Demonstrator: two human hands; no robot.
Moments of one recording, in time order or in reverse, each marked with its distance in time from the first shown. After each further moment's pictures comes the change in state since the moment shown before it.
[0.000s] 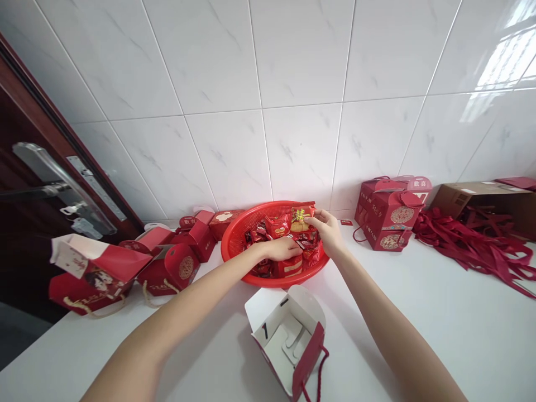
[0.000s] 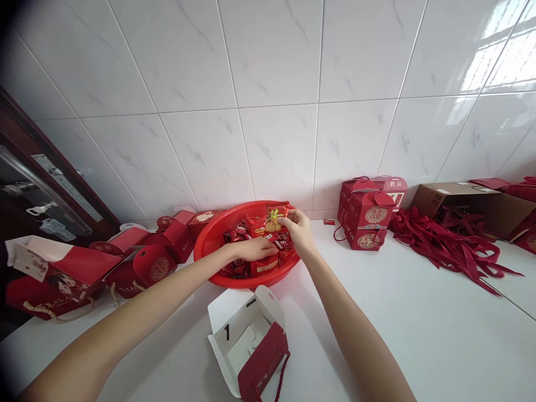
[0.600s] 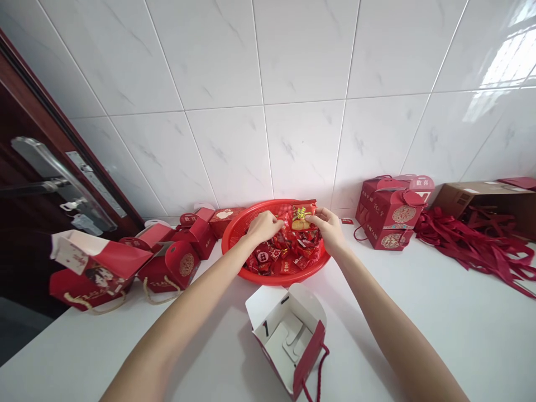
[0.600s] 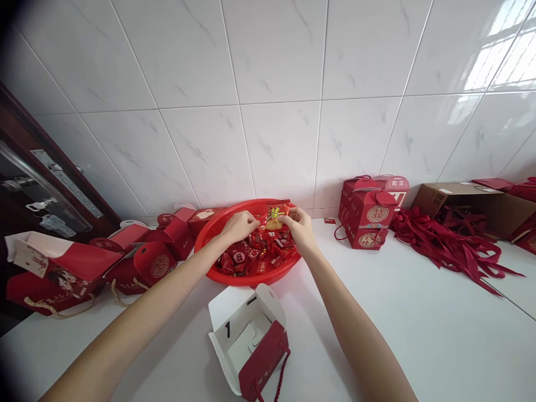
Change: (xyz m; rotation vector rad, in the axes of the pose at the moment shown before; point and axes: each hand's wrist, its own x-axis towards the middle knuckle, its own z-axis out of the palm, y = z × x) left_hand -0.008 -0.024 -0.026 0.067 0.657 -0.285; right_hand 0.001 0.000 -0.001 -0.007 -0.026 -0.001
